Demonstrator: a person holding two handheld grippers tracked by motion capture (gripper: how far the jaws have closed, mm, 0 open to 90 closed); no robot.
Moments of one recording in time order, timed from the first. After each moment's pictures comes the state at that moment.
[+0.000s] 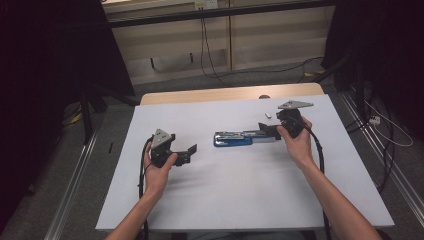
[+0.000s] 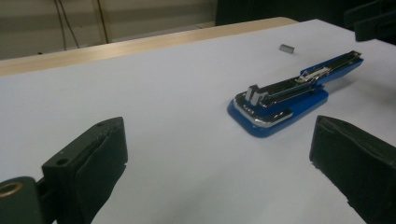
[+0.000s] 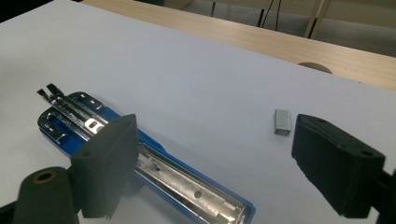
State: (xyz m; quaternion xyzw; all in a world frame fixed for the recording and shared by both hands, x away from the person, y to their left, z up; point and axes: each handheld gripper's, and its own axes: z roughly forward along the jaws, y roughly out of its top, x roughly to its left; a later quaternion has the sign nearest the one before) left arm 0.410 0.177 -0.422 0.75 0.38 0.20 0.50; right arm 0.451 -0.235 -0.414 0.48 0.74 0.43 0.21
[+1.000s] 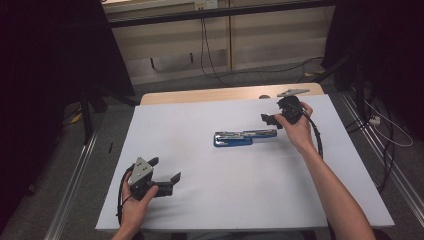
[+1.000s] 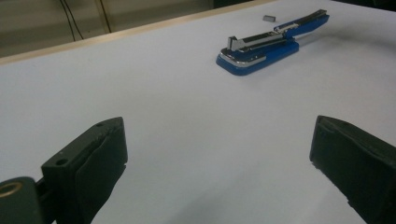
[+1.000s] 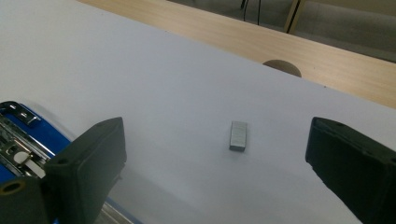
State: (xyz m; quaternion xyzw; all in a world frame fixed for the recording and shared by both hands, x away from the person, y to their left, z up) left arm 0.332 0.225 -0.424 0.77 0.35 0.23 0.49; right arm 0.495 -0.247 -0.411 0.50 0.75 0.38 0.22
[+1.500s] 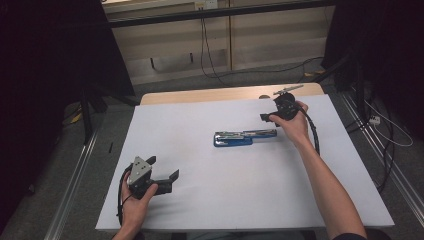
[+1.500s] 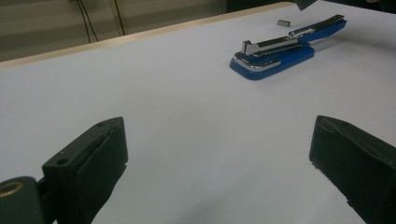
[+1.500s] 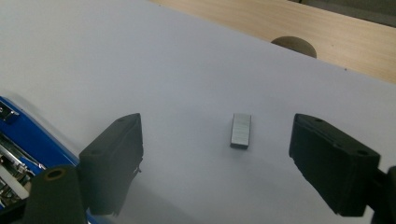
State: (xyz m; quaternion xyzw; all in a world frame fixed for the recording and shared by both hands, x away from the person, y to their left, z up) left arm 0.333 0.226 -0.426 0.76 0.36 0.24 0.48; right arm 0.519 -0.246 -0.420 0.51 0.77 0.34 0.17
